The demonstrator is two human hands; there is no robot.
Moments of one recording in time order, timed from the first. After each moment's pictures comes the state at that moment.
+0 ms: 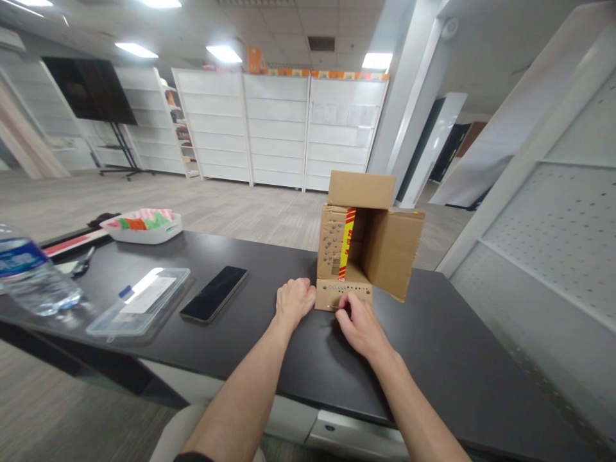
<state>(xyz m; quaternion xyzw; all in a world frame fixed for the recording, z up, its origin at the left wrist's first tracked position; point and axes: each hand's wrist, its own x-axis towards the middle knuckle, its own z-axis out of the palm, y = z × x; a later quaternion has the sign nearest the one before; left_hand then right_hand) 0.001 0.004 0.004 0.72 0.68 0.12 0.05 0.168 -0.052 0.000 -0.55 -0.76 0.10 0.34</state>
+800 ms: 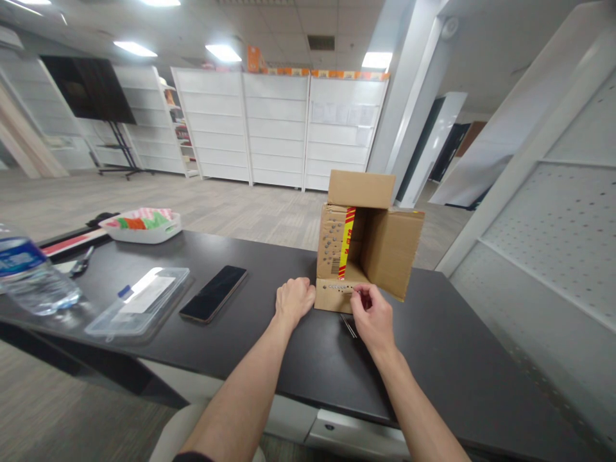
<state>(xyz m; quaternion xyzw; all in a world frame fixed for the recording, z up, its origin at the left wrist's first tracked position) 0.000 0.006 0.001 0.72 0.68 0.12 0.05 0.175 -0.044 -0.004 -0.57 -0.61 0.09 0.54</state>
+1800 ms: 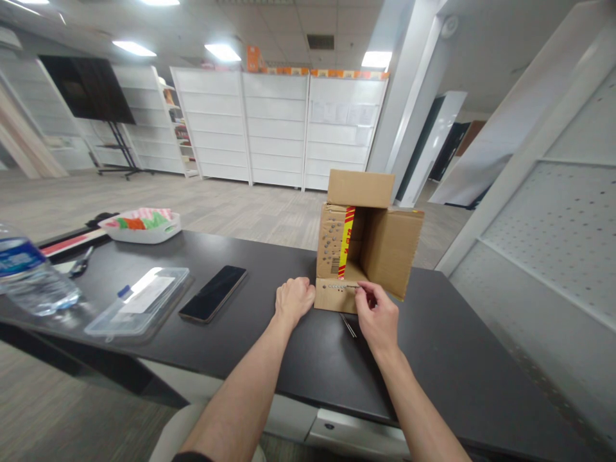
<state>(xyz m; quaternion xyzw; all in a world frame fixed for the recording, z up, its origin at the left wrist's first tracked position) 0.000 0.003 0.006 0.72 0.68 0.12 0.06 0.178 -0.047 0.000 -0.57 -0.59 0.07 0.57</state>
